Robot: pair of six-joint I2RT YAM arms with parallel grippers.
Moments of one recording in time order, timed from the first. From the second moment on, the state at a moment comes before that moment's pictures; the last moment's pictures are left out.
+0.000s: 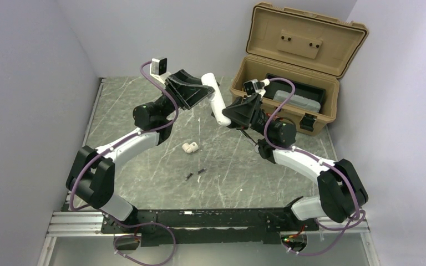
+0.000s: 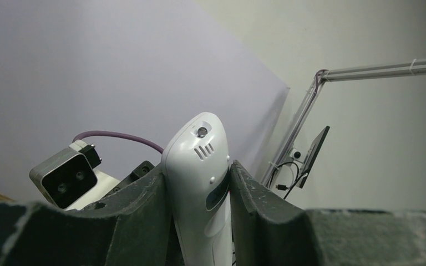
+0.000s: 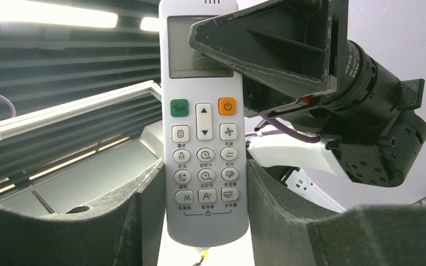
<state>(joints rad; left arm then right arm) -0.57 1.54 1.08 1.50 0.58 -1.43 0.57 1.37 0.76 1.49 -0.65 1.83</state>
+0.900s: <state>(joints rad) -0.56 1.52 0.87 1.50 0.66 -1.43 0.28 1.14 0.67 1.11 -0.77 1.35</state>
